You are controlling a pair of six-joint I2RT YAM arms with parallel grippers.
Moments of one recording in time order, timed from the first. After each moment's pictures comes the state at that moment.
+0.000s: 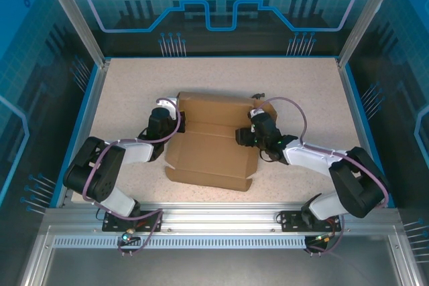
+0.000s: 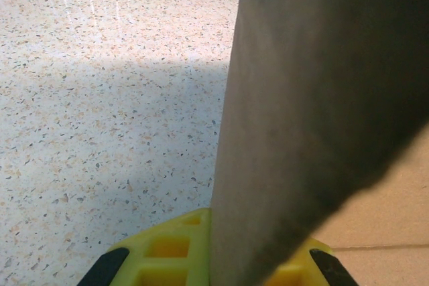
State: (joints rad) left arm -0.31 1.56 0.55 0.59 -0.04 -0.24; right arm 0.60 1.44 0.66 0.02 0.10 0.44
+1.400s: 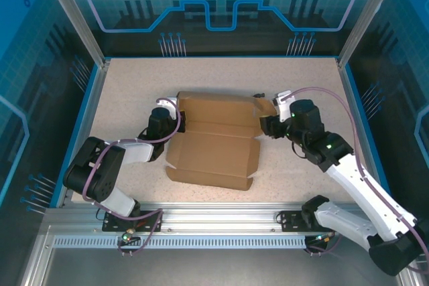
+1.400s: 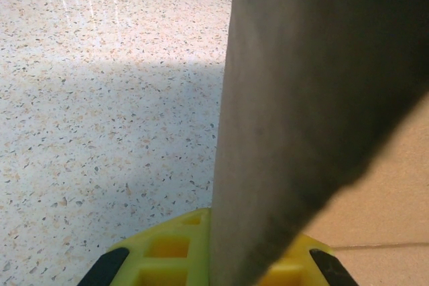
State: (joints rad) left arm -0.31 1.56 0.55 0.60 -0.04 -0.24; right arm 0.48 0.91 0.94 -0.59 0.10 0.09
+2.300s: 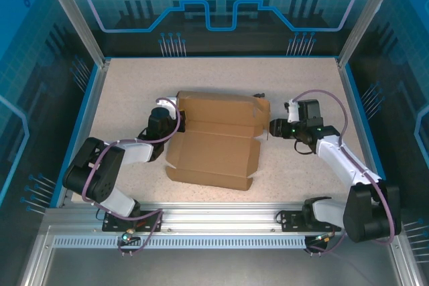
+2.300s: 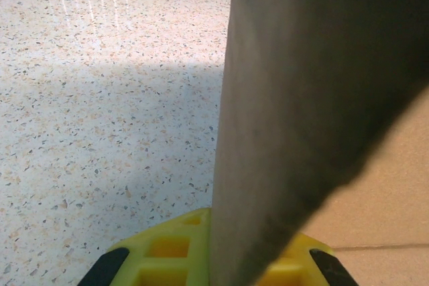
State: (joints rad) left arm -0.31 1.55 0.55 0.60 -0.04 -0.24; right arm 0.14 1.21 0.74 -0.40 -0.27 0.21
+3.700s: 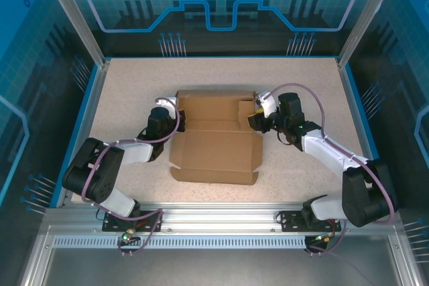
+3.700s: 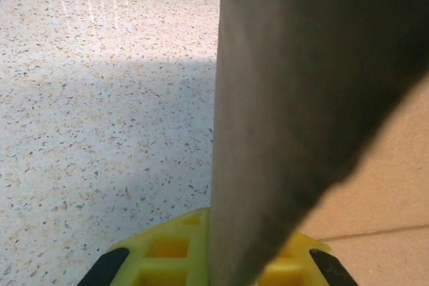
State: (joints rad) left arm -0.31 1.55 0.55 0.60 -0.03 -0.25; right arm 0.32 1.35 0.78 -0.06 -0.33 -0.10
